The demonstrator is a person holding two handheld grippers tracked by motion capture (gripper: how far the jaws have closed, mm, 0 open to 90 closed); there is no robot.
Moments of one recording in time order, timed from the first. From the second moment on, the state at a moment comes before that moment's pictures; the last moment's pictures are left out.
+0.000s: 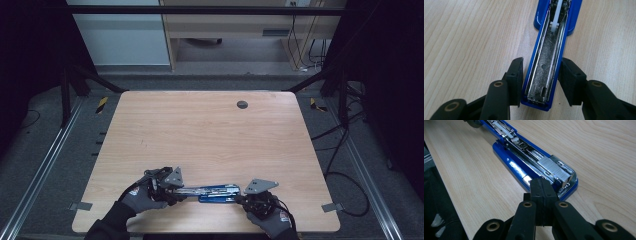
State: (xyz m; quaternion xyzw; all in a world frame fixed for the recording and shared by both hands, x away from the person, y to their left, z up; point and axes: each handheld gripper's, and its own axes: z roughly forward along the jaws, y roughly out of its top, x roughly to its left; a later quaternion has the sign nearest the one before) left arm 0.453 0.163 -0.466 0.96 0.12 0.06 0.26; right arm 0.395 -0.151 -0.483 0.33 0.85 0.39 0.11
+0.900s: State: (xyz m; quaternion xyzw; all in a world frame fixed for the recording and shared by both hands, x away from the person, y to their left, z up) left arm 0.454 0.161 -0.465 0.96 0.10 0.06 0.25; right arm 0.398 -0.146 -0.488 0.33 0.85 0.39 0.12
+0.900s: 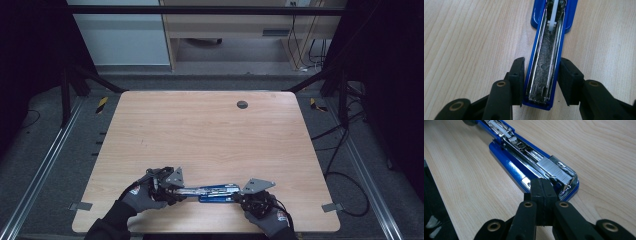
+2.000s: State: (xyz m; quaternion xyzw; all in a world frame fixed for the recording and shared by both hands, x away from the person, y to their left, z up) left arm 0.456 0.158 -0.455 0.97 0.09 0.05 0.24; right arm 0.400 -0.150 -0.489 0.34 0.85 0.39 0.12
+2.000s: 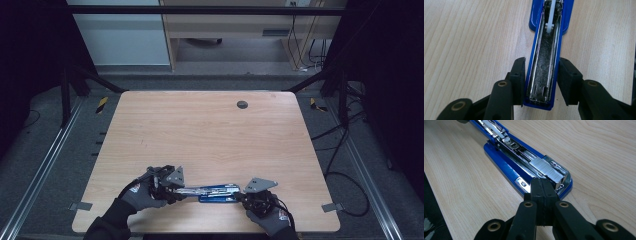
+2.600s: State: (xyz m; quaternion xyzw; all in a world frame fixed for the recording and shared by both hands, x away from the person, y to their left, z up) left arm 0.456 0.155 -0.446 0.97 0.09 0.05 0.24; right arm 0.401 -0.151 -0.489 0.33 0.85 0.39 0.12
